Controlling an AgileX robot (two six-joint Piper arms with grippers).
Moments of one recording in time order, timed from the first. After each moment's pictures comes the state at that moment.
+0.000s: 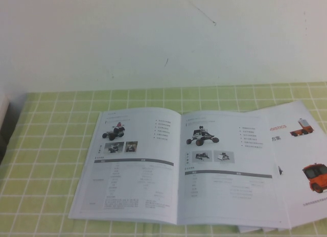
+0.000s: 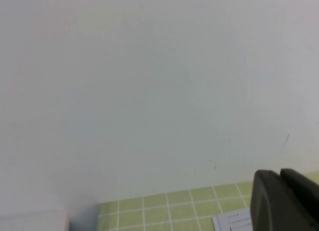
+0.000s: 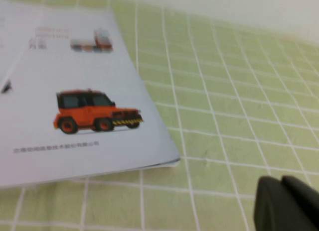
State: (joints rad) right arm -0.13 -0.01 0.01 -0.14 0.46 -0.14; left arm -0.56 0.40 -0.41 -1.75 -0.45 1.78
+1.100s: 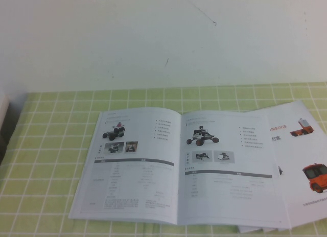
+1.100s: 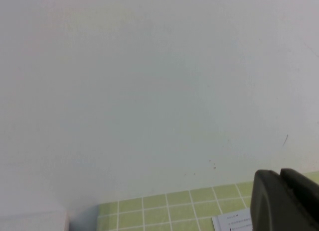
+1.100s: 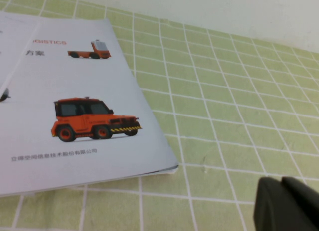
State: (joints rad) right arm -0.14 -0.01 0.02 -0.14 0.43 -0.14; left arm -0.56 0.40 -0.41 -1.75 -0.45 1.78
